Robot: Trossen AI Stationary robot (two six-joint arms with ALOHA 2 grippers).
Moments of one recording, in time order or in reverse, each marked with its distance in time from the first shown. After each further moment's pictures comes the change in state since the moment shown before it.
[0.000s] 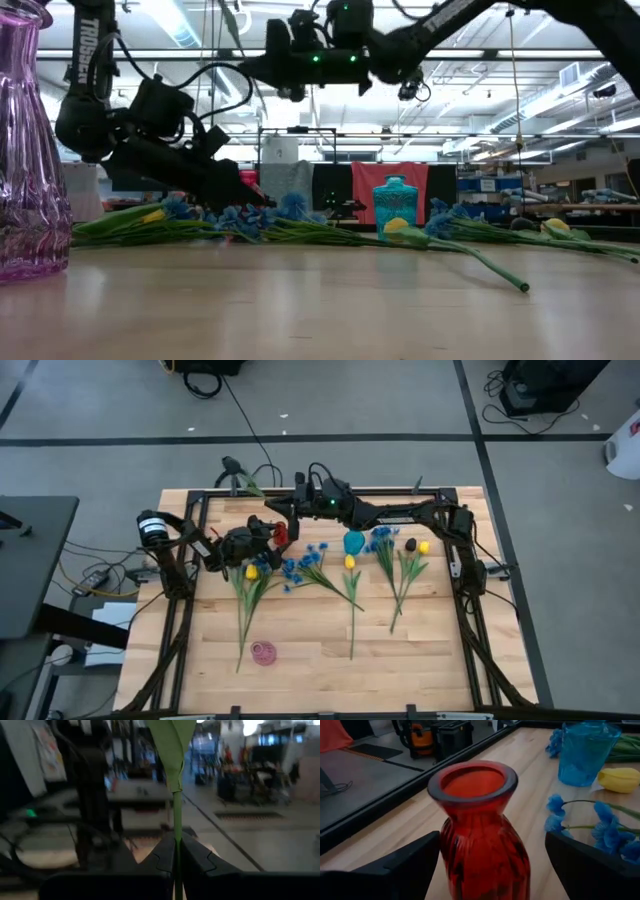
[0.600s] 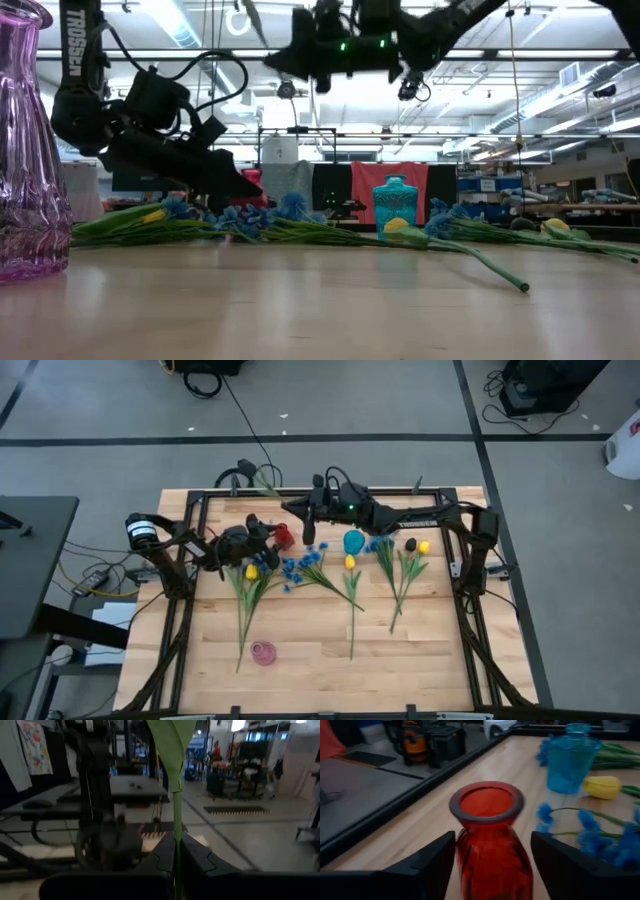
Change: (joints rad) left arm 0.002 -0.080 -0.008 -0.052 0.053 0.021; right arm 0.034 -0.164 -0.226 0.043 0.082 -0.007
